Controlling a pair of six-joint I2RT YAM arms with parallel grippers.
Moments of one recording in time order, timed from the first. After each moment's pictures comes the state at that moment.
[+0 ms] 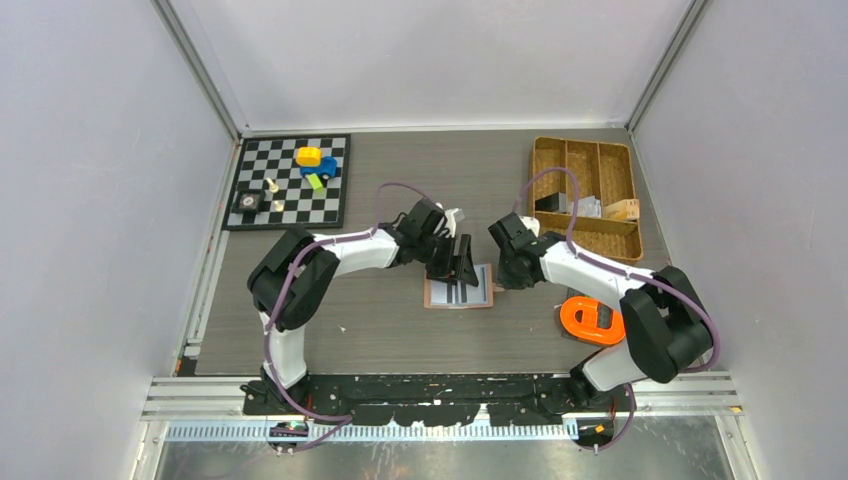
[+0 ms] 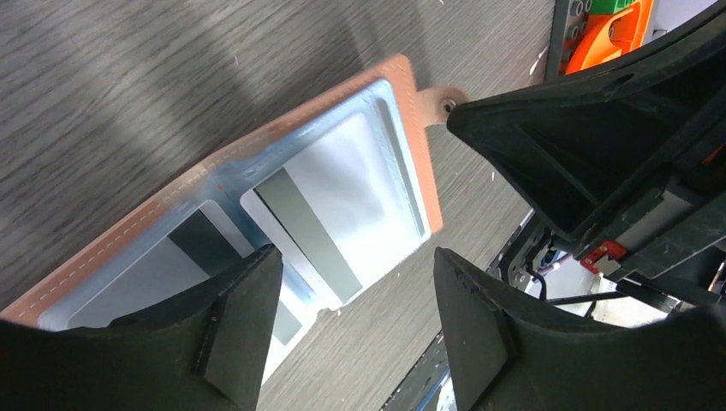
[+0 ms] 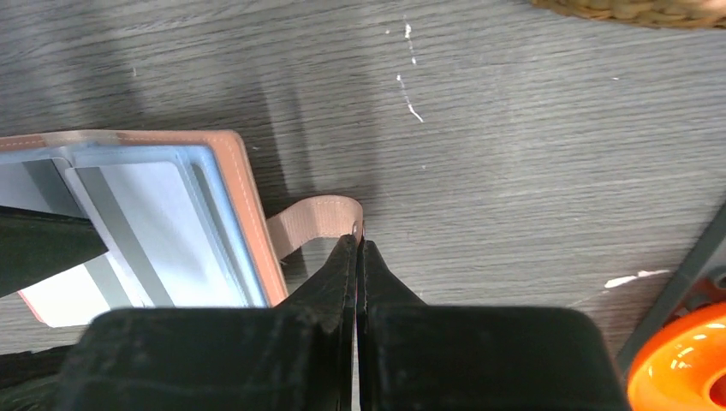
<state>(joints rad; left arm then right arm) -0.75 1.91 1.15 -0.09 0.51 -0.63 0.56 1.47 0.82 -0.55 0.20 0.68</state>
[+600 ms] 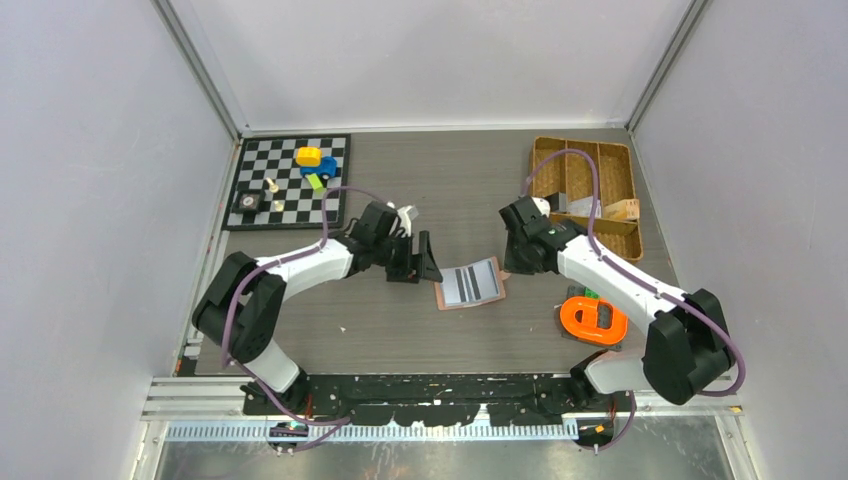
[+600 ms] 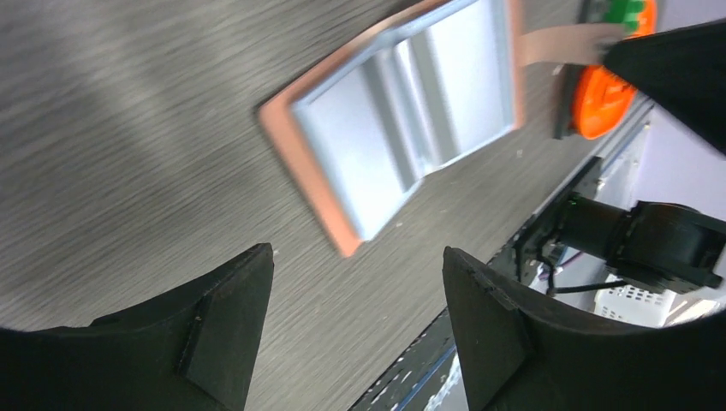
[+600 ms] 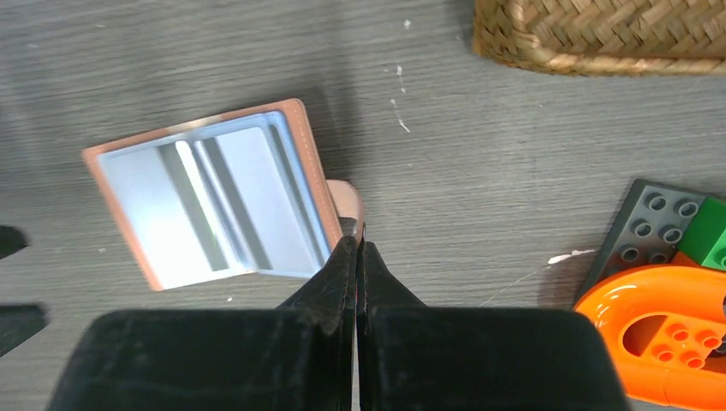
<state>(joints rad) -0.62 1.60 0.92 -0.14 0.48 -0.61 0.53 1.35 0.92 -0.70 0.23 0.63</state>
